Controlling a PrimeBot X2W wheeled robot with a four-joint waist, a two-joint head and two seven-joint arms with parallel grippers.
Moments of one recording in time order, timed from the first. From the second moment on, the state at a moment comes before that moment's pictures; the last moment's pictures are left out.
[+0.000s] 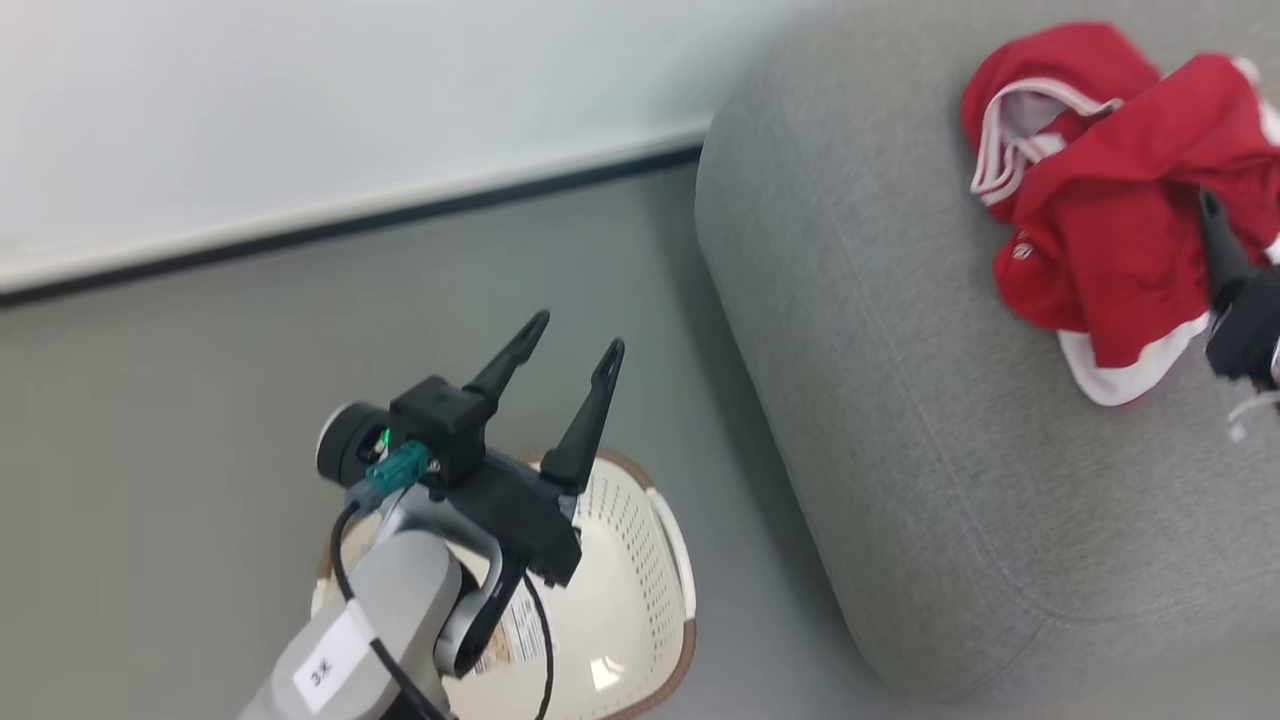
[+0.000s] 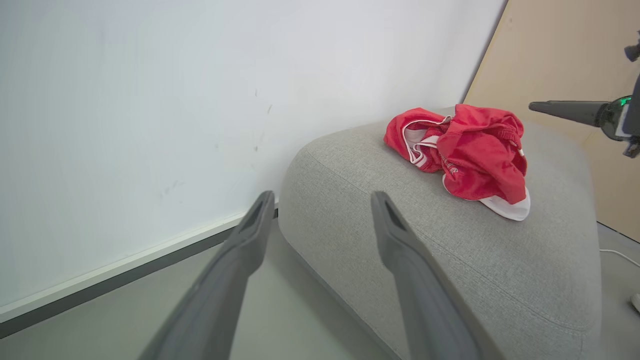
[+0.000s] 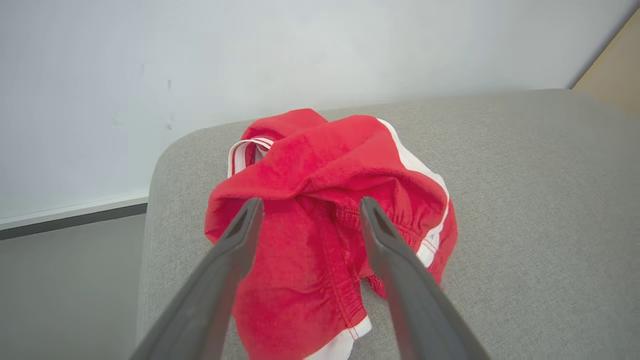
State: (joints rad) left arm -0.57 0.15 -0.62 0.43 -0.55 -0.03 -0.23; right arm -0.95 -0.50 0.53 1.01 0.67 0.12 -0.08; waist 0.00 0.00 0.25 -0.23
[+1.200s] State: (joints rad) left arm -0.19 0.22 -0.41 0.30 -0.63 0.10 -0.25; right arm -0.24 -0.52 0.45 0.26 0.74 0.02 -0.25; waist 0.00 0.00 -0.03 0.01
